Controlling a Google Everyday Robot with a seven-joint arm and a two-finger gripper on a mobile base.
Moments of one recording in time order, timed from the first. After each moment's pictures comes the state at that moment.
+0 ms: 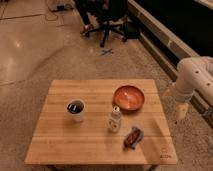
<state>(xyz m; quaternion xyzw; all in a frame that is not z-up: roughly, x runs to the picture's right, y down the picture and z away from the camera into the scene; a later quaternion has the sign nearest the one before) 0.340 0.089 0.728 -0.34 -0.06 -0.12 0.93</state>
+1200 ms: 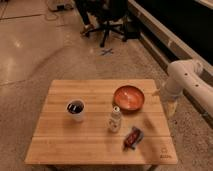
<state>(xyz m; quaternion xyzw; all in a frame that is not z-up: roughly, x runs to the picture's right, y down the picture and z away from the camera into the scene) 0.288 0.080 0.784 -0.29 -0.11 -0.19 0.93</state>
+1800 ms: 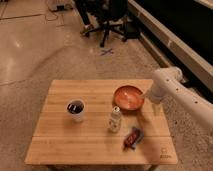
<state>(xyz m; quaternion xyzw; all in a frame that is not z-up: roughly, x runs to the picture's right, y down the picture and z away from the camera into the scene) 0.244 0.099 0.864 -0.28 -0.14 -0.23 0.92</state>
